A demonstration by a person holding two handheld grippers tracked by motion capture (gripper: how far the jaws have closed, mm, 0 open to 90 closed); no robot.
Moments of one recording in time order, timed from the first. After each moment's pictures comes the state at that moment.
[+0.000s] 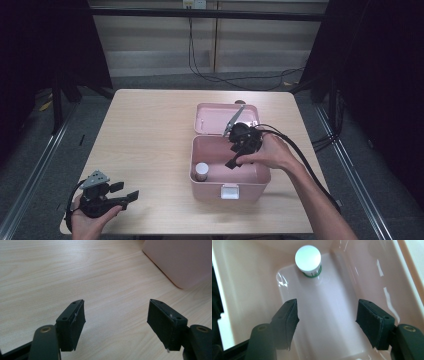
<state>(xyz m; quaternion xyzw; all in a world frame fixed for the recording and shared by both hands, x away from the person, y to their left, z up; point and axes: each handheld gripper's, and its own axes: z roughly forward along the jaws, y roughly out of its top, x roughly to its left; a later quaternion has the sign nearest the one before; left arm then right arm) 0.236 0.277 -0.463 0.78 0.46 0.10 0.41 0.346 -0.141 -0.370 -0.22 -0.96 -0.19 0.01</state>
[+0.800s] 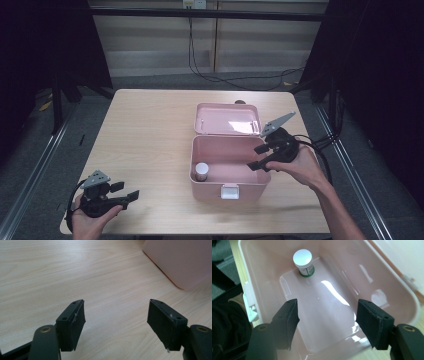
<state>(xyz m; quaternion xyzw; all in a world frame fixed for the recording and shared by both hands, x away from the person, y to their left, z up) 0.237 0.276 -0.464 0.78 0.46 0.10 0.41 0.302 -0.222 -0.361 -0.29 -0.90 -0.31 -0.03</state>
